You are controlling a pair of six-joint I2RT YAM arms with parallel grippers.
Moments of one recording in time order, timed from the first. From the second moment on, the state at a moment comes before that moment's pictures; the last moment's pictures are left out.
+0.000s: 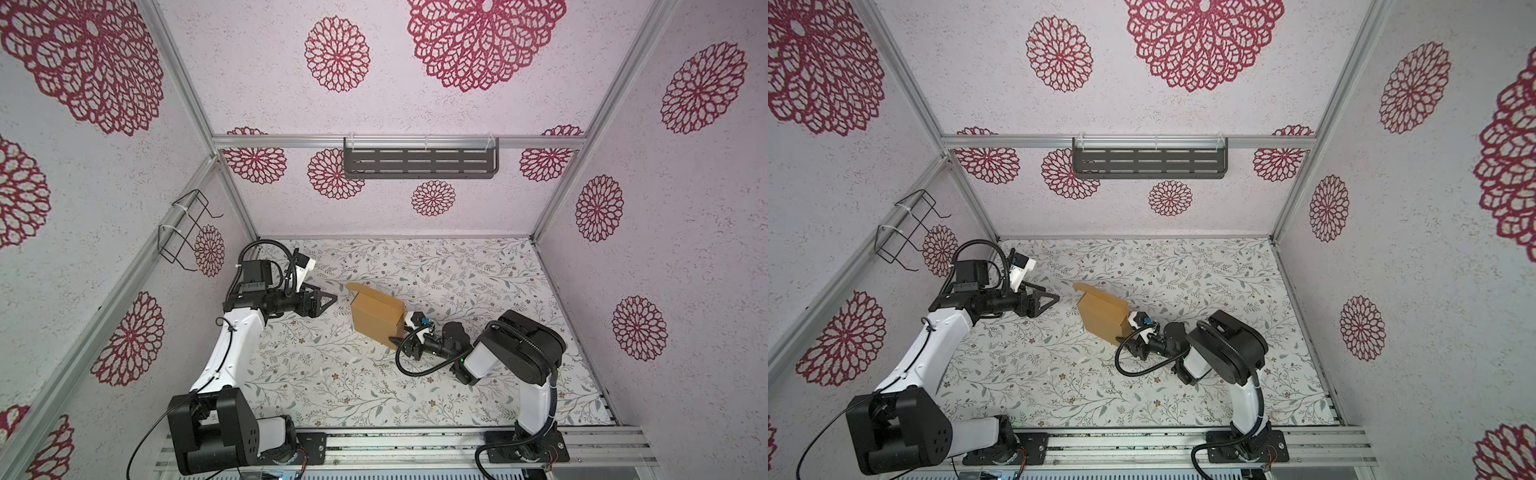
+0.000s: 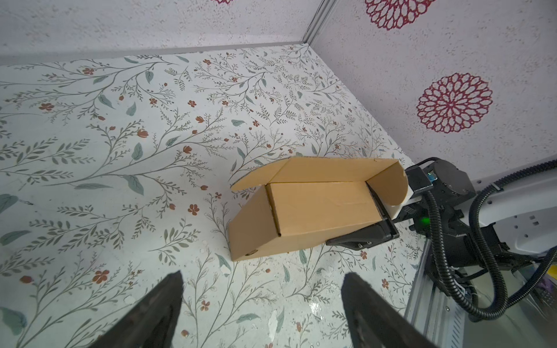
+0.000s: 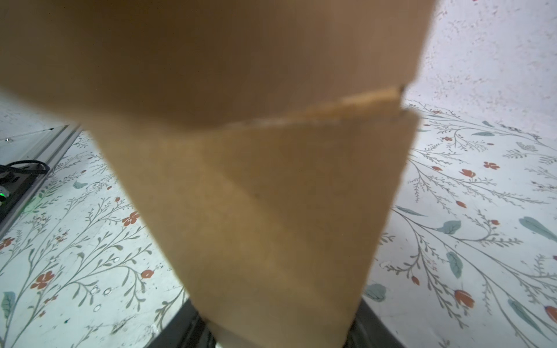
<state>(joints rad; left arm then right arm) 0.11 1.34 1.05 -0.62 0.86 0.33 0.72 1.95 0.49 1.31 -0.44 -0.01</state>
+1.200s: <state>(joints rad) -0.28 1.89 1.86 -1.31 0.66 1.32 0.70 1.95 0.50 1.24 -0.50 -0.14</state>
